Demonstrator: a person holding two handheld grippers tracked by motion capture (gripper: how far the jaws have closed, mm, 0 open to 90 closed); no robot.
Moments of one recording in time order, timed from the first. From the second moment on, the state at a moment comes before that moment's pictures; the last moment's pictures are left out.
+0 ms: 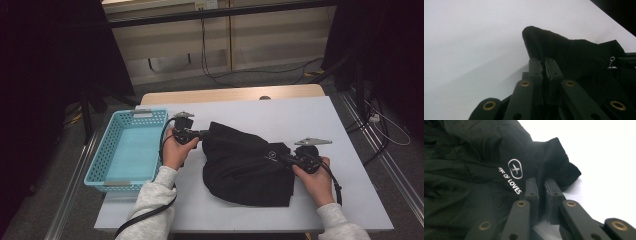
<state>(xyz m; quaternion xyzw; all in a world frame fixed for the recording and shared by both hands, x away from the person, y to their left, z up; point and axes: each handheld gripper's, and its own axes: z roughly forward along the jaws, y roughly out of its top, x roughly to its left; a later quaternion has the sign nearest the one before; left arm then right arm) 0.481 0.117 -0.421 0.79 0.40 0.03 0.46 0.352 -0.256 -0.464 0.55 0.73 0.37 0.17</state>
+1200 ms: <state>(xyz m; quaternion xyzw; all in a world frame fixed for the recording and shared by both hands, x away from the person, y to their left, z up) 0.469 0.146 -0.403 0.77 0.41 0.05 0.48 0.358 -0.260 -0.427 0.51 0.69 0.46 0.23</state>
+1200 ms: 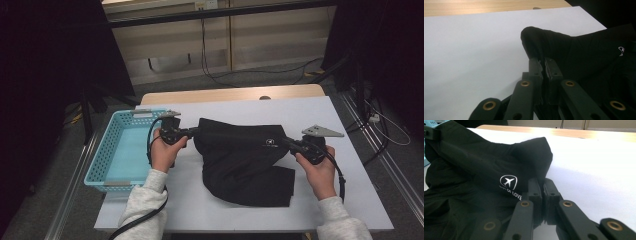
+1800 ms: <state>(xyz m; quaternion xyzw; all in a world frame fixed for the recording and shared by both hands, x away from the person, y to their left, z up) 0.469 0.148 -0.402 0.77 0.41 0.04 0.48 0.359 -0.260 -0.425 0.51 0.69 0.46 0.23</state>
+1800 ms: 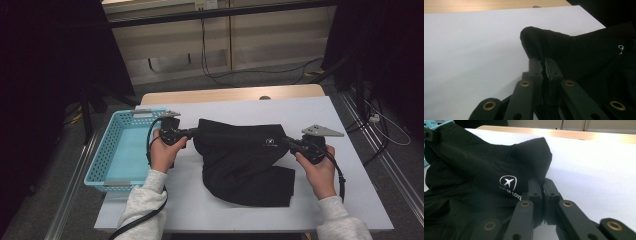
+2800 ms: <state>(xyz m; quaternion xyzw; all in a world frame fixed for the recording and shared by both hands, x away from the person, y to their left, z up) 0.466 0.155 -0.386 0.76 0.43 0.05 0.48 0.373 -0.256 -0.405 0.48 0.70 0.46 0.24</state>
